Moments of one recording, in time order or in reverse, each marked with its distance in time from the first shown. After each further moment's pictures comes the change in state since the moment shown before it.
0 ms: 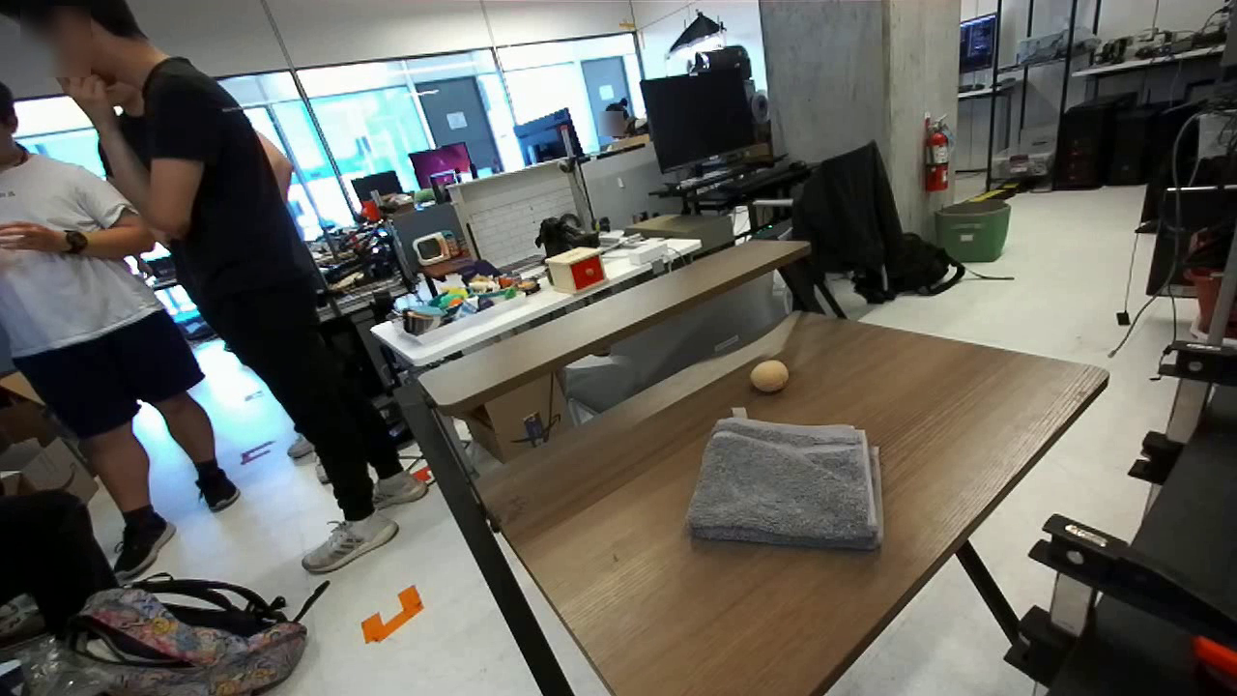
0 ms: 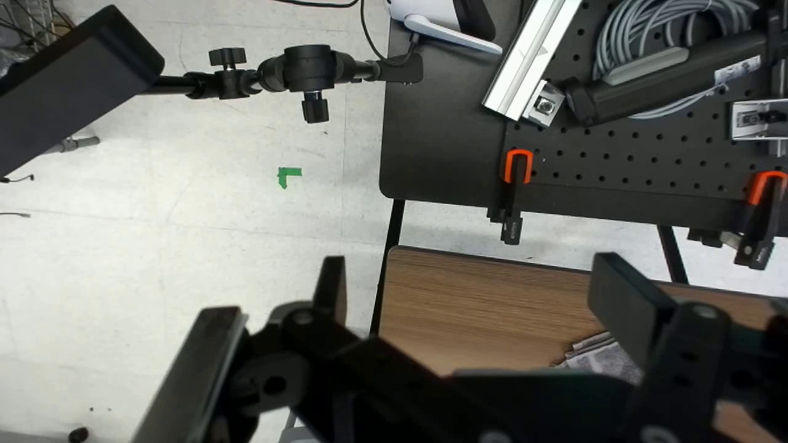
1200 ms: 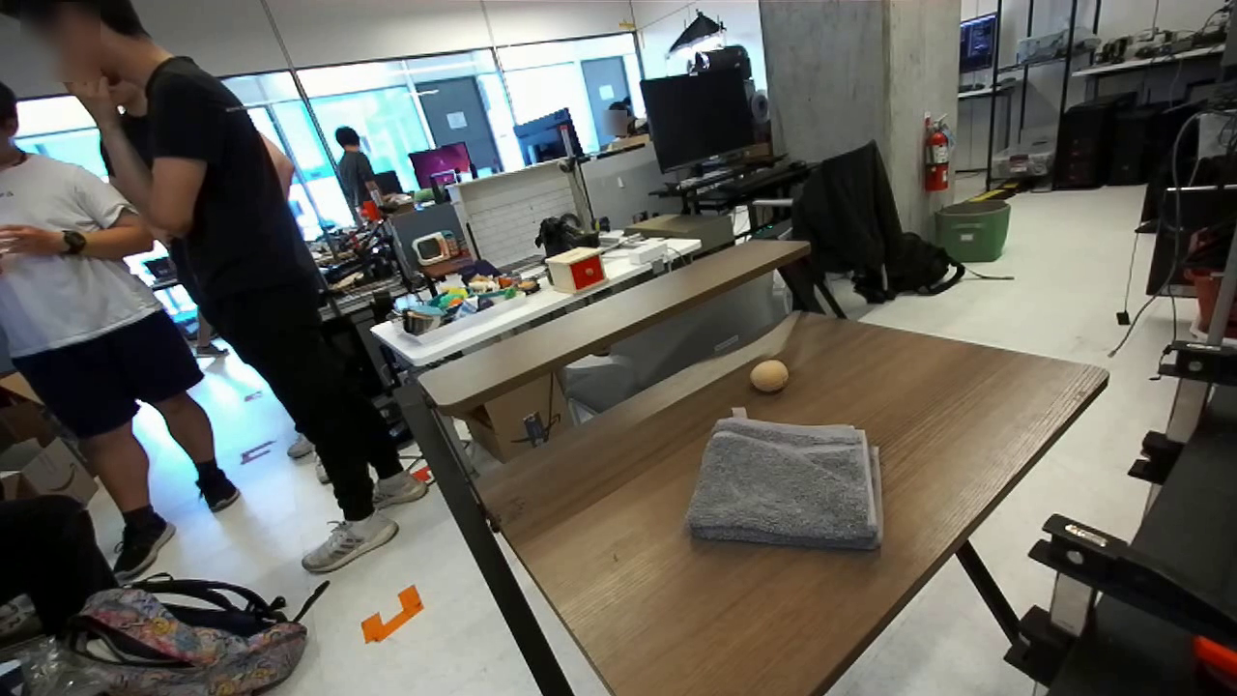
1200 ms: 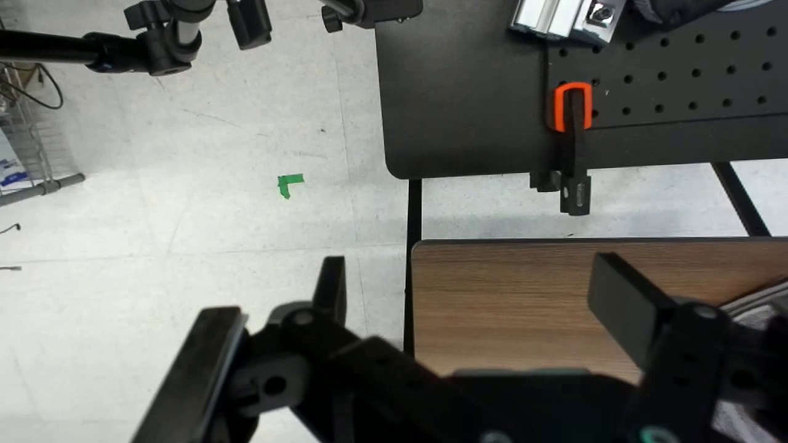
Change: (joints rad) arm -0.002 0.348 -0.052 -0.088 0.006 0.426 0.174
